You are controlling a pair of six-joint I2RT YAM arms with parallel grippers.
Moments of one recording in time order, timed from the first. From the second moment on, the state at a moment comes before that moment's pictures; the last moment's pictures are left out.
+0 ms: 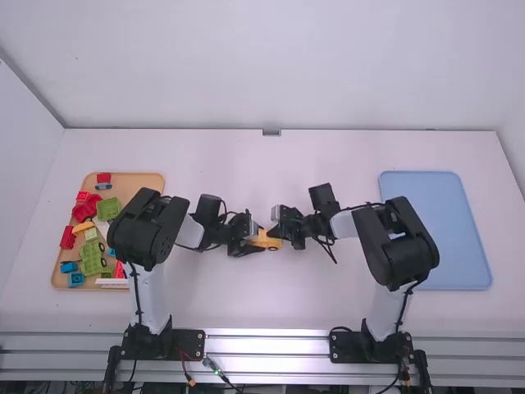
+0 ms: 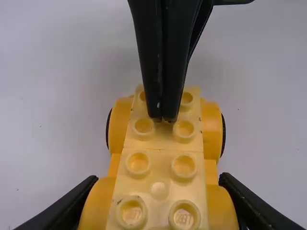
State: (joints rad) left arm -0.23 2.06 0.66 0.48 0.99 0.89; right arm 0.35 1.96 0.79 0.08 -0.99 -0.95
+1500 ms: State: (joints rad) left arm 0.07 1.62 0.68 -0.03 0.95 0.74; right arm 0.30 1.73 0.87 0.02 -0.74 -0.82
